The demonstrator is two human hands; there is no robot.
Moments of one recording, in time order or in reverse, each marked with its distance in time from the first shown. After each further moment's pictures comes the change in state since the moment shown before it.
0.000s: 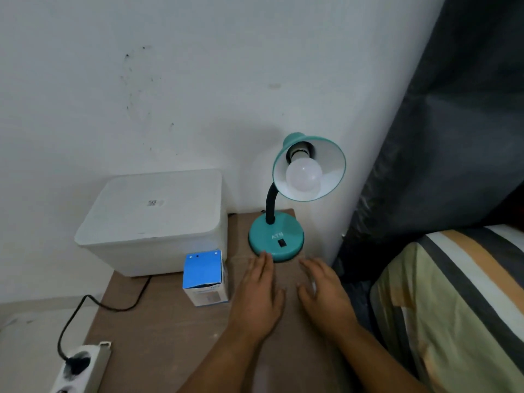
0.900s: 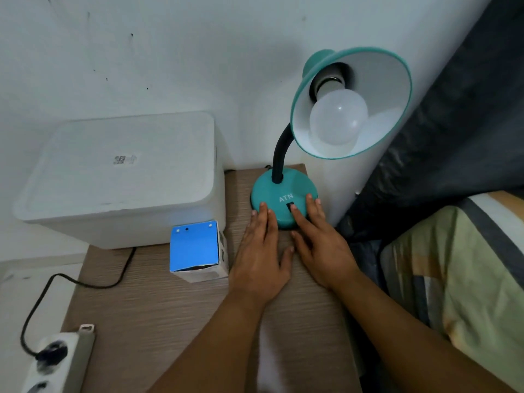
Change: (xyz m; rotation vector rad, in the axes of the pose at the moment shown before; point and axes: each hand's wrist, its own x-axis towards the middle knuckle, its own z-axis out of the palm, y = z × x) left_hand 0.033 -0.027 0.027 0.094 0.004 0.008; right_hand 0.058 0.013 0.037 -0.061 0.070 -0.302
